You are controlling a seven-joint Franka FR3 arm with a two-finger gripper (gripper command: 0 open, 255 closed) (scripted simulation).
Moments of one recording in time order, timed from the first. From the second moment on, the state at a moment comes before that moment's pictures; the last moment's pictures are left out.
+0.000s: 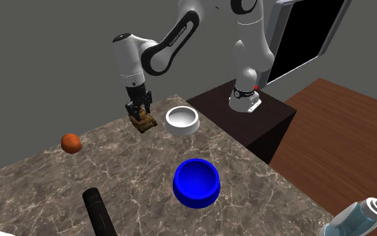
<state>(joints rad) -0.20 0.34 0.03 -1.87 0.12 2.18 0.89</state>
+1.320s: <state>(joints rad) -0.20 0.21 0.02 -1.78 0.11 1.96 0.91</state>
